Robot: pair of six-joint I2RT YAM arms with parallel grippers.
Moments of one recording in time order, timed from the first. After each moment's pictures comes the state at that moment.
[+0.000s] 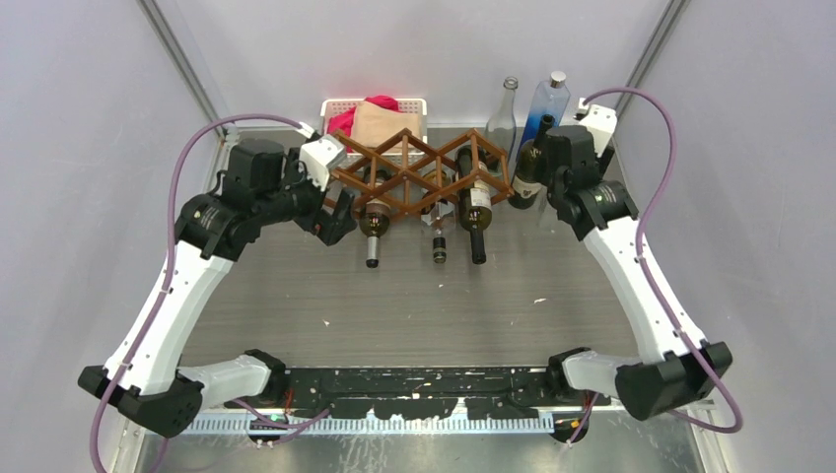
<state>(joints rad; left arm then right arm) -0.46 1.17 1.52 -0.96 0.26 0.19 0.34 1.20 1.40 -0.72 0.63 0.37</state>
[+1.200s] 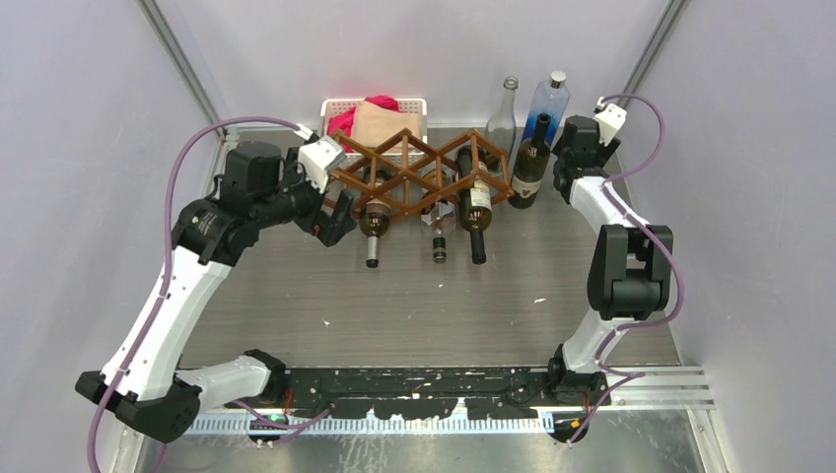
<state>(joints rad) -0.46 1.13 1.48 -0.91 0.26 0.19 -0.03 1.73 1.27 0.08 0.55 0.34</state>
